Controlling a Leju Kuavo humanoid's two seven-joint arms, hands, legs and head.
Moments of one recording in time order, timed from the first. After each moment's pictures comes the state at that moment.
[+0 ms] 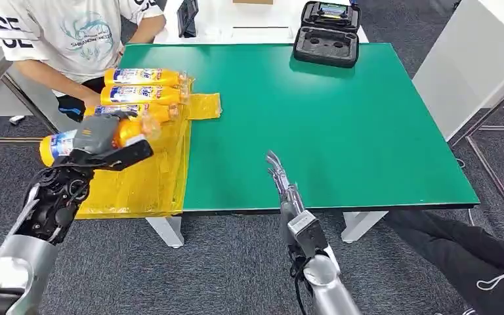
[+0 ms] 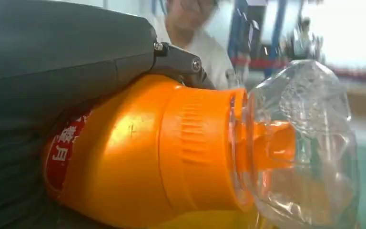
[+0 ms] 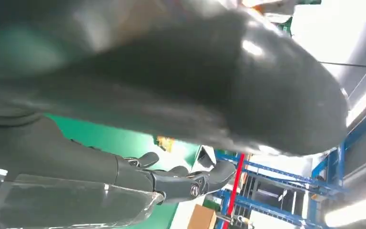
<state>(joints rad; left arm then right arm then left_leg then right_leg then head) -0.69 0.17 -0.27 -0.85 -1.20 0.24 -0.26 -0.14 0.16 0.26 -1.27 0.11 0.05 -0.69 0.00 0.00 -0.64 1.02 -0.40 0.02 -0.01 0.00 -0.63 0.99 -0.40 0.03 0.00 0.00</state>
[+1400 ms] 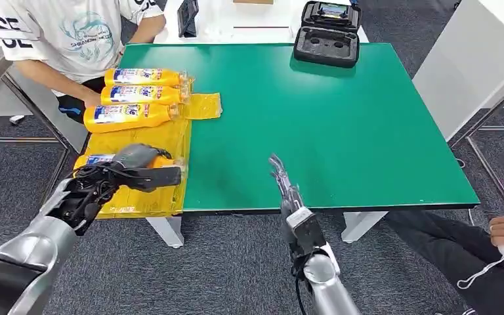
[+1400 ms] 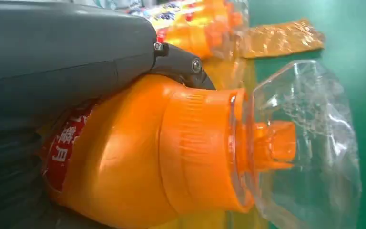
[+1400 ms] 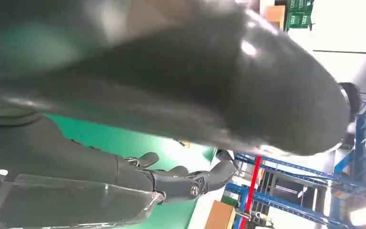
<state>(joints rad) -0.84 0.08 -0.44 -0.48 -1.24 0.03 -0.32 -0.16 0.18 0.22 -1.19 0.14 0.04 -0.69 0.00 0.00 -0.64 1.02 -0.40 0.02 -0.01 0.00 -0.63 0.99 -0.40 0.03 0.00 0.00</state>
